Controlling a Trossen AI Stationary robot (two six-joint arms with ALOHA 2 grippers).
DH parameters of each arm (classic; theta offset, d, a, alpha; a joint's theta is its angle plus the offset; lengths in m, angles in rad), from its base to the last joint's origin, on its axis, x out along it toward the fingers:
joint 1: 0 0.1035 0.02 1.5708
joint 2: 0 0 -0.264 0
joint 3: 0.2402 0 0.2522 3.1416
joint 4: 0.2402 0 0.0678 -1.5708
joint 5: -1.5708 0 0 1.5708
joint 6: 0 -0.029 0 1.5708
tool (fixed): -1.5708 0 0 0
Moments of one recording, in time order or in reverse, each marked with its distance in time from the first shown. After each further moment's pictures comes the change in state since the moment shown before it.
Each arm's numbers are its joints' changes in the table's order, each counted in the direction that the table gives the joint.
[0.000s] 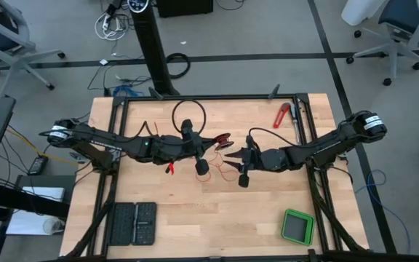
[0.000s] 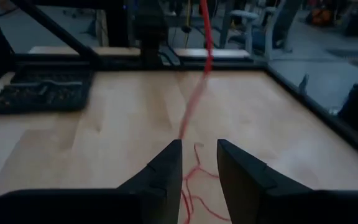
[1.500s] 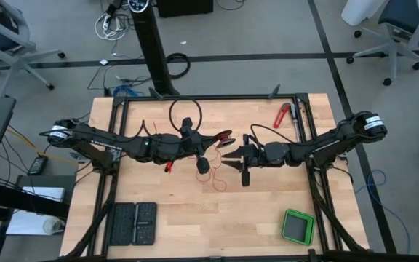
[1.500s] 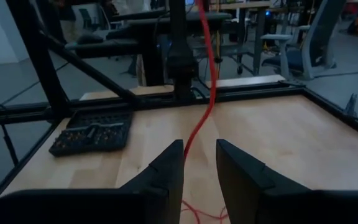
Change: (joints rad) left arm 0.000 0.000 0.000 -0.077 -0.005 -0.014; right arm -0.059 0.000 -0.029 -0.186 -0.208 -0.065
